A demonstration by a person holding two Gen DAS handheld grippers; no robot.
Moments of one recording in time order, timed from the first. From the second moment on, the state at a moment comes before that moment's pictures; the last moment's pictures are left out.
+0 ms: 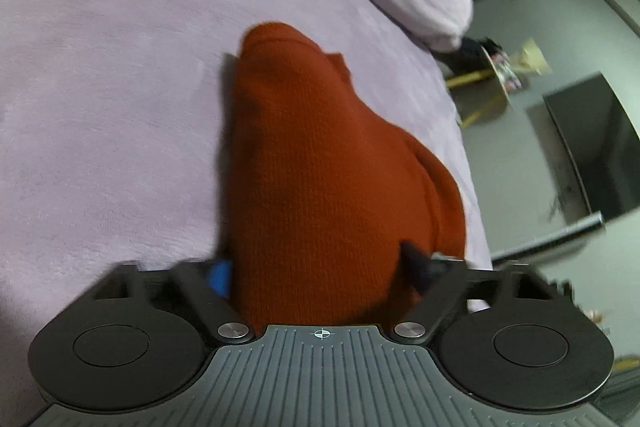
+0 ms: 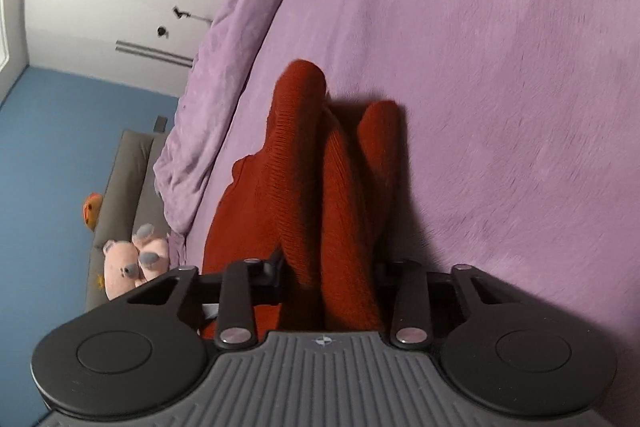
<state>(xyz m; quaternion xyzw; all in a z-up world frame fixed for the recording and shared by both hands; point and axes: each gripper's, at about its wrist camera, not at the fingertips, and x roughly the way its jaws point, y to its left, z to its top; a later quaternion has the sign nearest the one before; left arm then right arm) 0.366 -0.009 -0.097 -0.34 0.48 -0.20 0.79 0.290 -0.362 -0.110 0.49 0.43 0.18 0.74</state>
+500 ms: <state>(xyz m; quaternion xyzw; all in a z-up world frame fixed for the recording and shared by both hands) 0.252 0.088 -0.015 -0.22 0.49 -0.07 0.84 0.202 -0.220 -0.060 0.33 0.46 0.18 0.80</state>
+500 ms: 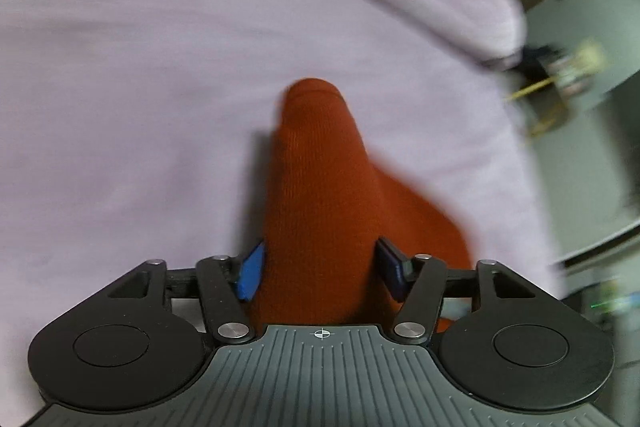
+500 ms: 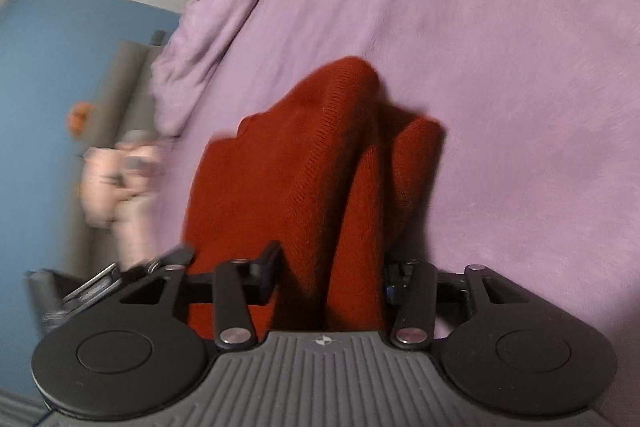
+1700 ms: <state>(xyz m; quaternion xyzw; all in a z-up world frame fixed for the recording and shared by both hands) 0.076 0.122 -0.028 -0.19 0.40 0.01 0.90 0.087 -0.211 -0.021 0.27 0.38 0.10 0.88</state>
